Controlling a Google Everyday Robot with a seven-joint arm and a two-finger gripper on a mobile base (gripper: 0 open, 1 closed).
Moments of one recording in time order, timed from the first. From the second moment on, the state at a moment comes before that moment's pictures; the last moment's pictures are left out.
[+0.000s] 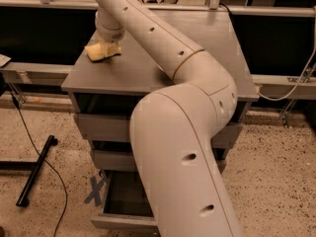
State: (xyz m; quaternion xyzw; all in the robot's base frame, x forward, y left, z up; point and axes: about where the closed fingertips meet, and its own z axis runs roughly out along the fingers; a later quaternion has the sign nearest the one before) arm 0.818 0.167 0.847 -0.84 0.47 -0.11 0.25
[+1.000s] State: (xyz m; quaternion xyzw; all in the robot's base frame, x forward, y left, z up) arm 0.804 0.129 0.916 -0.81 0.49 -0.11 0.30
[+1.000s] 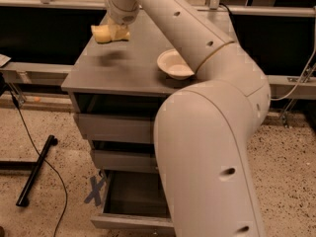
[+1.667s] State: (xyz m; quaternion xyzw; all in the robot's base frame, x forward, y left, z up) arm 0.764 0.065 0.928 -0.78 0.55 -0.14 0.28
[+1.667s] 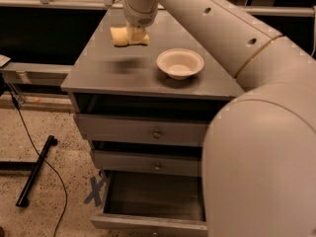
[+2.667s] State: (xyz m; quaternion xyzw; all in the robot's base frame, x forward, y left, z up) arm 0.723 0.020 0.908 -0.75 0.60 -0.17 0.24
